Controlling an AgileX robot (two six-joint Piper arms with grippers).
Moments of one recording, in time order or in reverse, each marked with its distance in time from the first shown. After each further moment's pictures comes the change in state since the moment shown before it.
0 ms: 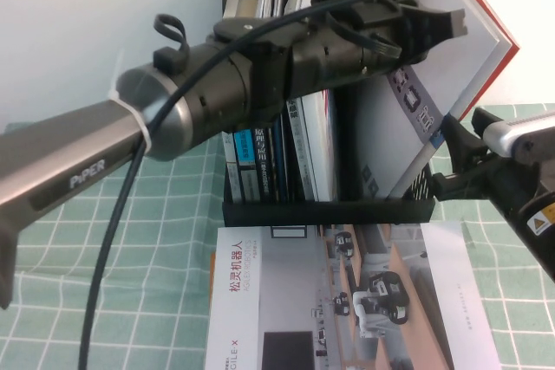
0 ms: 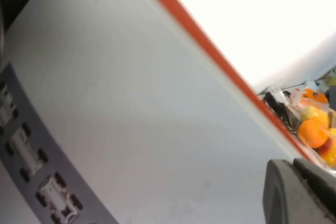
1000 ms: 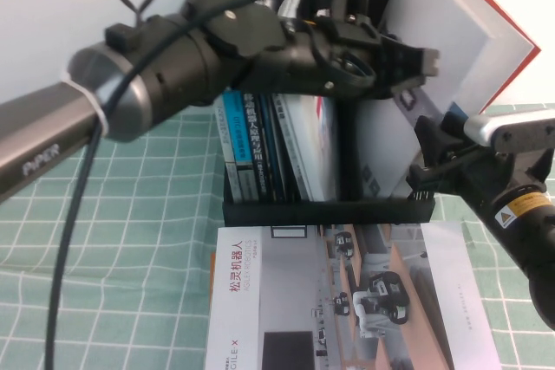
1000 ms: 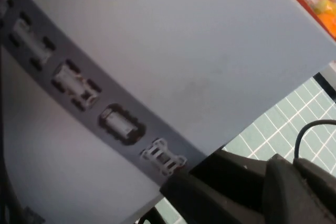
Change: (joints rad) right arm 0.002 0.131 -0.093 -0.033 -0.021 0.179; left arm 0.068 -0.051 0.000 0.639 0.270 -0.530
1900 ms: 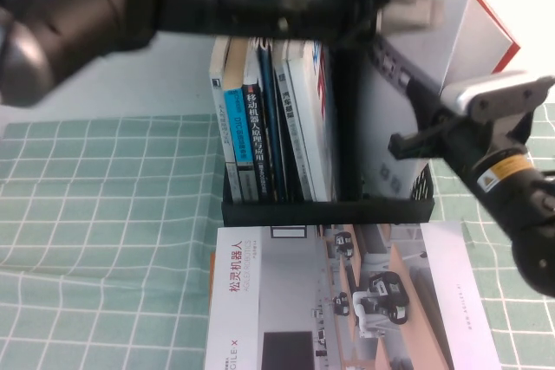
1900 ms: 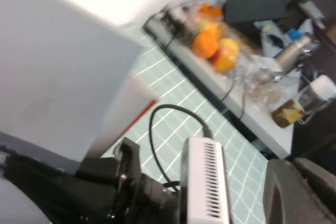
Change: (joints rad) right arm 0.000 0.015 -0.139 -0.046 0.035 -0.071; left arm 0.093 -0.131 -0.036 -0.227 0.289 0.112
